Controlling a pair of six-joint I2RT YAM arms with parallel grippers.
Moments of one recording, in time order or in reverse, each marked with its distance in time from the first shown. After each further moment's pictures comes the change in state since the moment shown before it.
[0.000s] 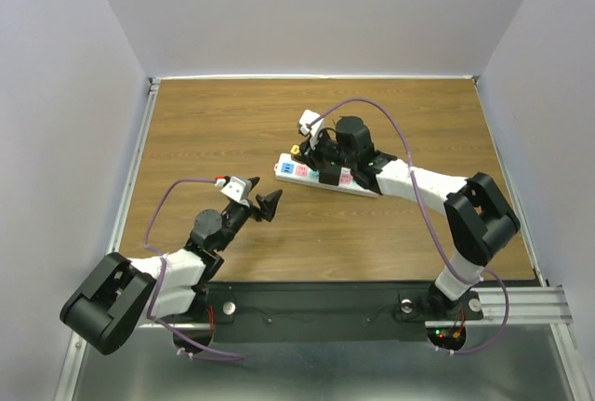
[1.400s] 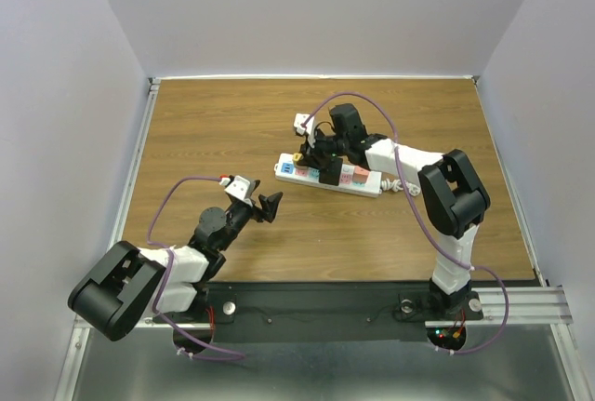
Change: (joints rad) left arm 0.000 0.087 0.005 0.015 -0.021 -0.002; right arm -0.109 0.266 0.247 -0.277 -0.303 -0.243
